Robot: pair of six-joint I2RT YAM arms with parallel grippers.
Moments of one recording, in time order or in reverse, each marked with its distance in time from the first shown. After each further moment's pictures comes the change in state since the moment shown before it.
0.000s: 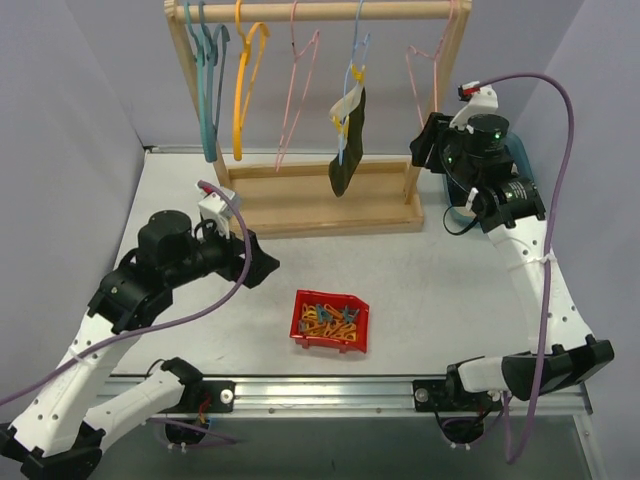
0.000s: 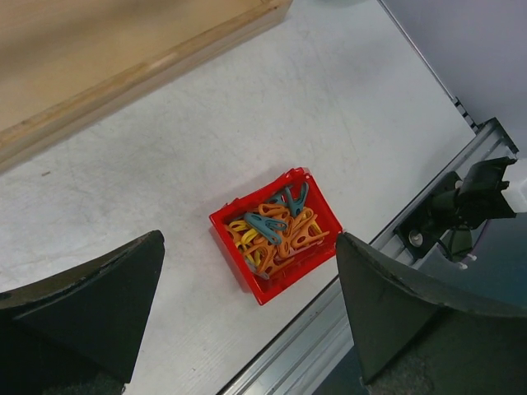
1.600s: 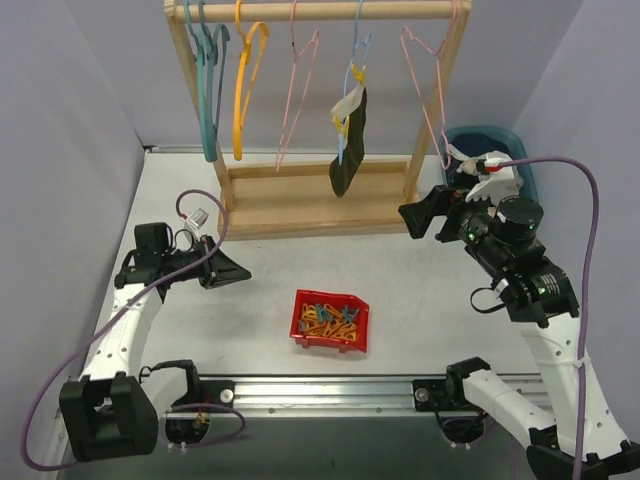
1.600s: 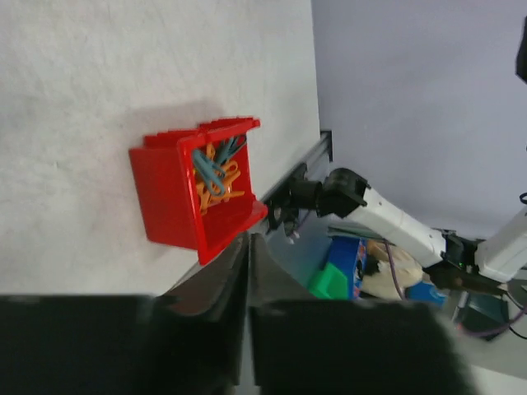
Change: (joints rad) left arm 0.649 0.140 -0.417 0.186 0.809 -0.231; right arm 0.029 -0.503 -0.439 0.013 -0.224 0.064
